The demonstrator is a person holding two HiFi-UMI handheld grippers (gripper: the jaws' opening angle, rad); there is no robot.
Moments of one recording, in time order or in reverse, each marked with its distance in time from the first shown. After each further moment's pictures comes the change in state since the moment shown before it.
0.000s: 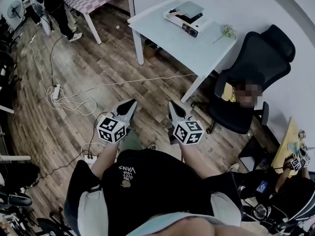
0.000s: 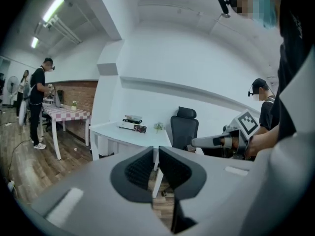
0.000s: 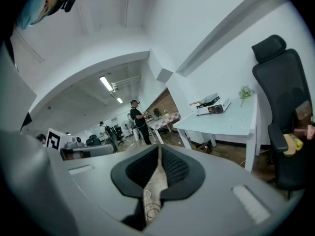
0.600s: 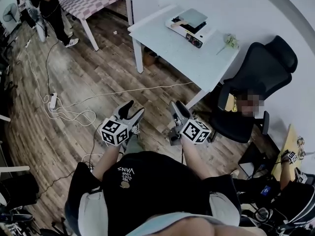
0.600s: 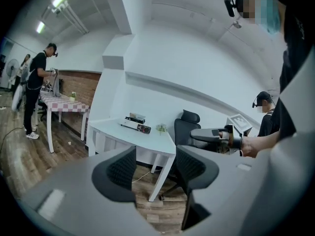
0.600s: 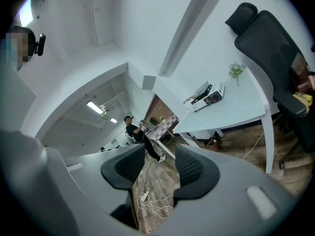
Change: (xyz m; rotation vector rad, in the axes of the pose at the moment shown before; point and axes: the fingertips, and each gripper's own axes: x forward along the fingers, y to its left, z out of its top) left arm 0.046 0.077 0.005 -0.094 -0.001 -0.063; right arm 0.084 -0.024 0.035 0.324 -0.103 0.016
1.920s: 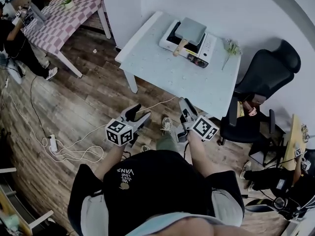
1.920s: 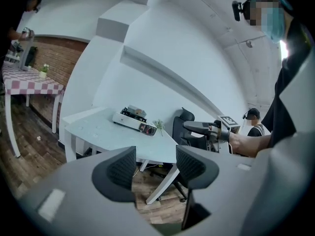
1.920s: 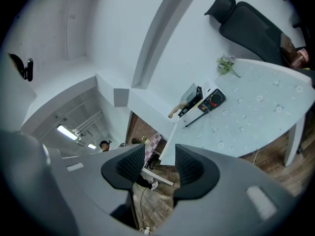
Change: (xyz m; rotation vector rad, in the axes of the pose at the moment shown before) left arm 0.188 0.199 0.075 -0.068 0.161 -0.320; right arm 0.231 -0.071 0.107 0.213 -0.223 -0.186
